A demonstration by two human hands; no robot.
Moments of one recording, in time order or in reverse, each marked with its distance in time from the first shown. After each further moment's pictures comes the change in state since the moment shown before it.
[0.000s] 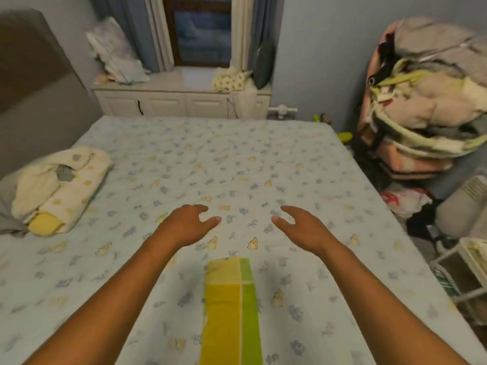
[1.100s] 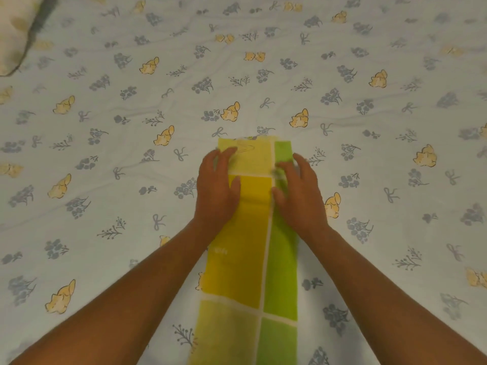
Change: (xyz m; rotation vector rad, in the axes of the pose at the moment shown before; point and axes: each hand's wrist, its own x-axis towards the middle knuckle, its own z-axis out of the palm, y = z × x) left_hand 0.071 -0.157 0.368 -0.262 0.324 0.079; right_hand 0.093 0.191 0.350 -0.049 0.132 -0.203
